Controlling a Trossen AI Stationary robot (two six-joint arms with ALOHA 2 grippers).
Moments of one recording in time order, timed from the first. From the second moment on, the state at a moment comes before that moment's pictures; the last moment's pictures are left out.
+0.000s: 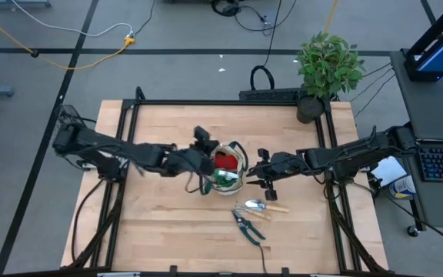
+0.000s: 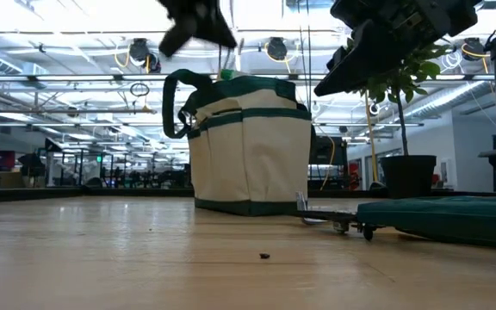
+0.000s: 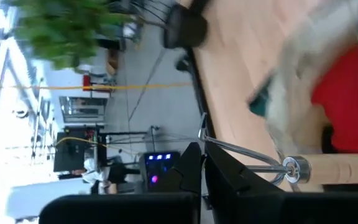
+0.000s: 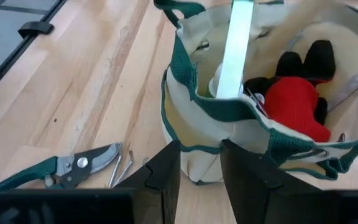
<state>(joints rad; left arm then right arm) -0.17 1.50 1.16 -0.21 -0.78 0.94 0.13 1.27 0.72 -0.02 0.00 0.01</state>
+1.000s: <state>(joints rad) -0.12 1.66 1.16 -0.21 -0.47 1.13 0.13 1.27 0.72 0.01 0.00 0.00</state>
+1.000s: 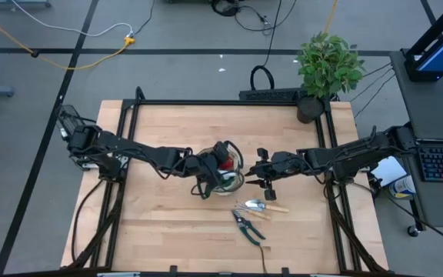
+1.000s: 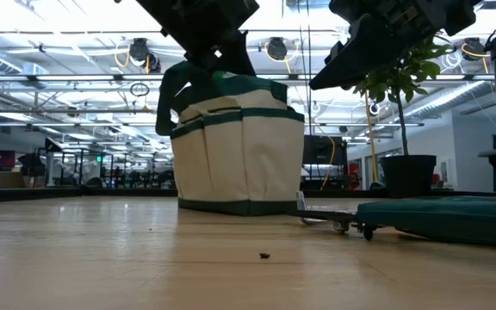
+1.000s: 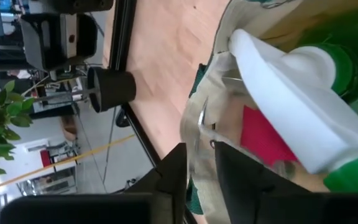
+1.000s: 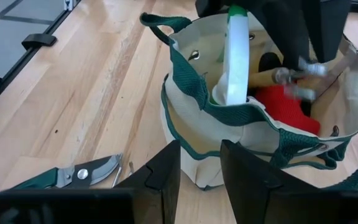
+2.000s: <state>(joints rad) -0.21 1.34 1.16 -0.21 -0.82 0.71 0.25 1.27 0.72 -0.10 -0.01 0.01</state>
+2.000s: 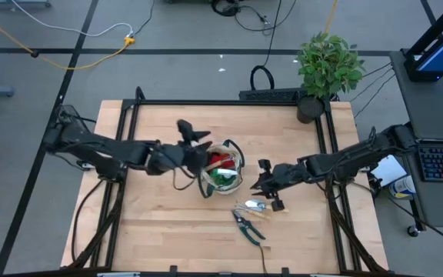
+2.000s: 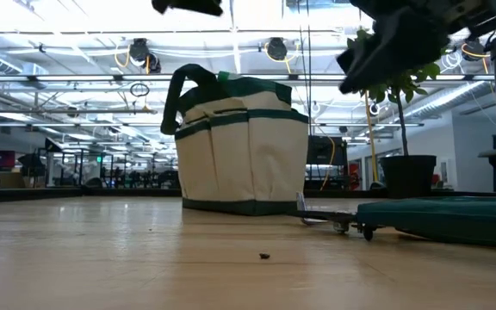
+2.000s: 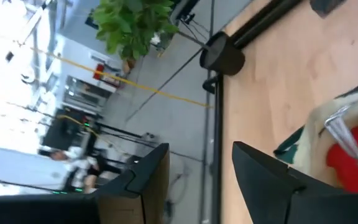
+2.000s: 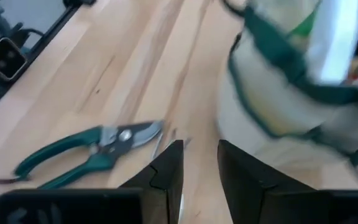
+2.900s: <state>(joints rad) -0.20 1.25 1.16 -0.51 -0.58 0.36 0.39 1.28 0.54 -0.12 0.00 0.45</state>
